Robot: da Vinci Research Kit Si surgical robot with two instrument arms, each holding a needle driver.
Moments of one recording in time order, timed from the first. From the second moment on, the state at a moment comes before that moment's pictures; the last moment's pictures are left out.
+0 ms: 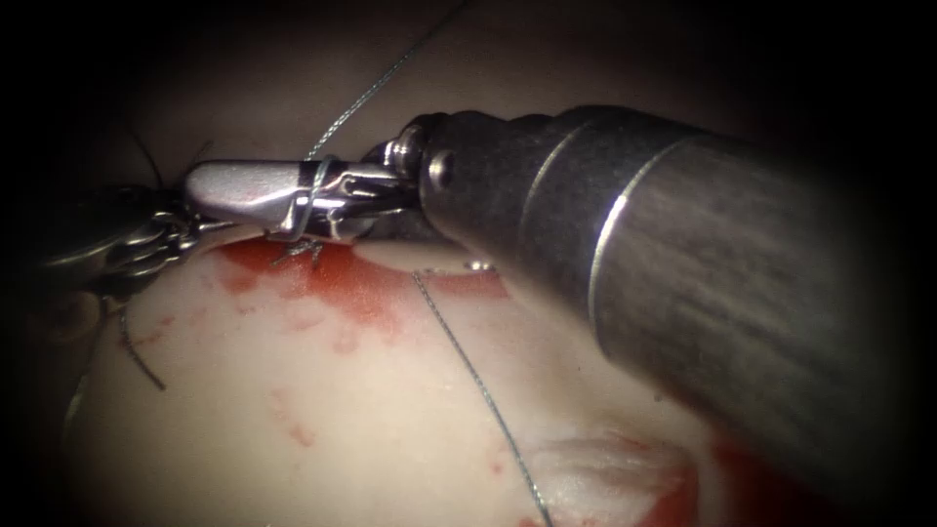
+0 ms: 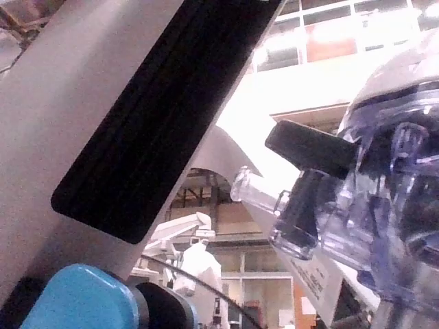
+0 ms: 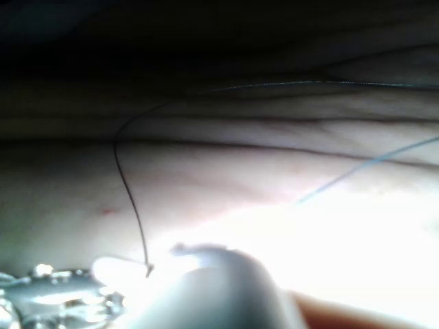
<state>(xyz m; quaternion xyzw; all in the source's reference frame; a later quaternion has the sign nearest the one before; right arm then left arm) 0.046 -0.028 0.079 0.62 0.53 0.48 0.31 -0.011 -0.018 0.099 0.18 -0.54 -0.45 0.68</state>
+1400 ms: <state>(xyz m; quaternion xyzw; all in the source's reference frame) 0.038 -0.032 0.079 0.46 0.07 0.29 0.84 -0.020 -0.020 0.091 0.21 -0.67 -0.41 0.58</state>
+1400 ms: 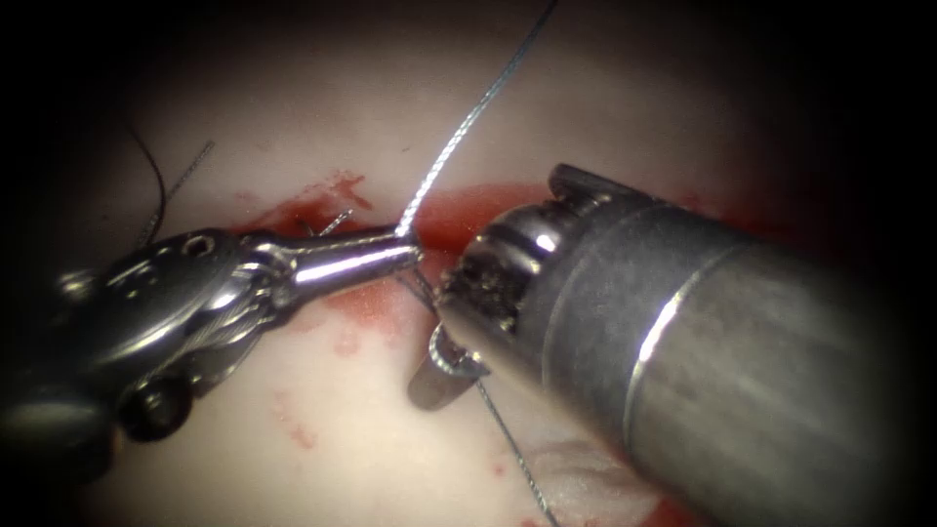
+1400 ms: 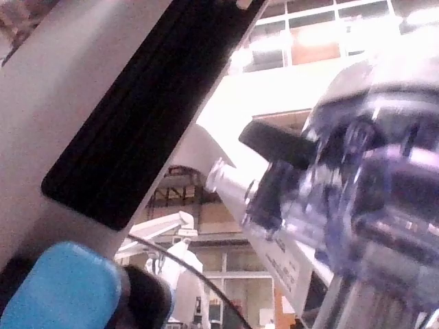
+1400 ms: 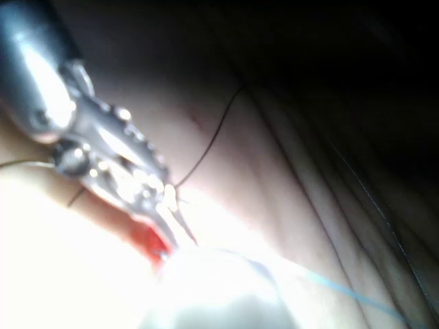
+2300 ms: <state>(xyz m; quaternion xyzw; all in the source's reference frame) 0.033 -0.034 0.080 0.46 0.04 0.32 0.82 -0.022 -0.021 0.093 0.24 -0.66 -0.40 0.59</state>
